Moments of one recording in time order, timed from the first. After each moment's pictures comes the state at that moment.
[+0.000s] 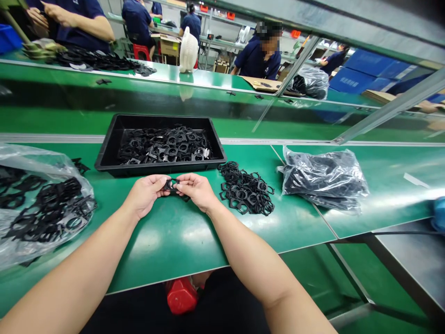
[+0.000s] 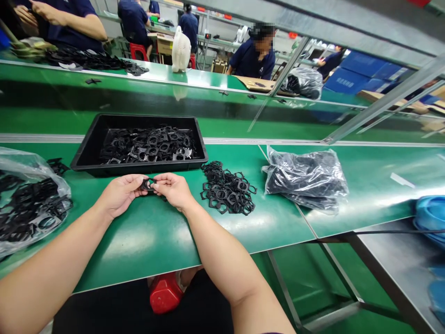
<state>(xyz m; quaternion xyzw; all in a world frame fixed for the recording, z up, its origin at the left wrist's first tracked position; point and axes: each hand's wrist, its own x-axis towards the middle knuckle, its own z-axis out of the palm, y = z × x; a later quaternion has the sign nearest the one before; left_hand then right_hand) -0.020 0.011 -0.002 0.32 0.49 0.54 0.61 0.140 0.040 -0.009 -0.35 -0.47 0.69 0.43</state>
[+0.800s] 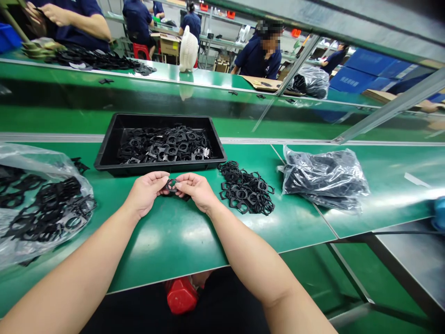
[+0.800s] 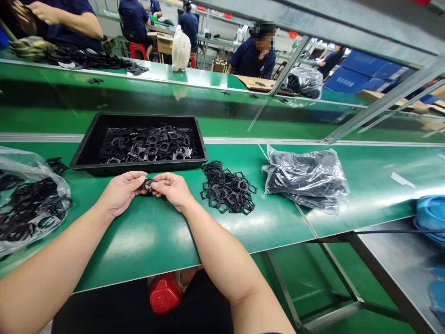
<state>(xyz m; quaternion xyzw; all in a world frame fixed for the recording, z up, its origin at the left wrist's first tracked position) -0.016 0.011 -0.002 0.34 0.50 0.55 0.58 0.141 0.040 -0.007 -0.34 -0.46 0.71 0.41</state>
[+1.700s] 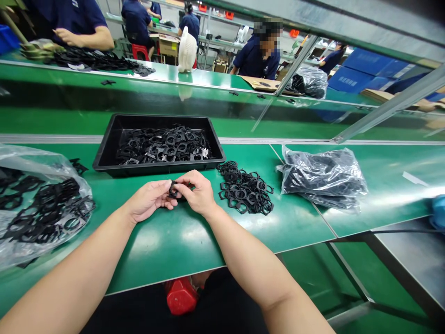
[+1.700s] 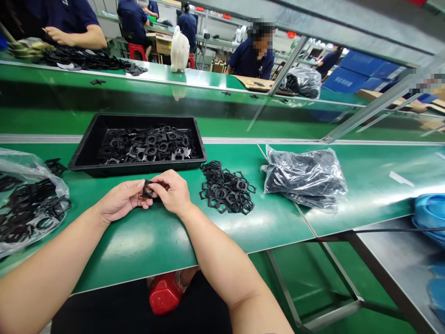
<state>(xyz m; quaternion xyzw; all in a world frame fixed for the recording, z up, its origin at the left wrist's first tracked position) -0.018 0.001 0.006 0.37 0.40 0.42 0.73 0.147 0.032 -0.005 -0.34 -0.73 0.31 0.50</state>
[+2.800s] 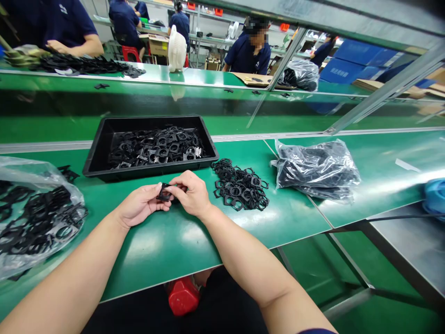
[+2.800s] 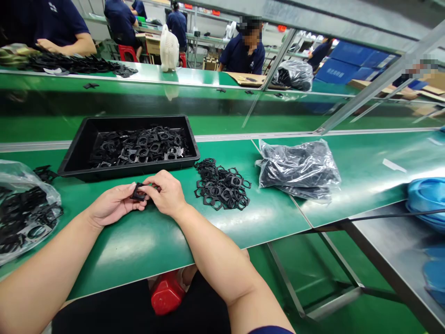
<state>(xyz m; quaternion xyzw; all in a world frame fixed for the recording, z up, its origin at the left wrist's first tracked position) -0.022 0.001 0.004 0.34 0.39 0.41 0.75 0.149 0.028 -0.003 -0.36 -0.76 0.27 0.47</state>
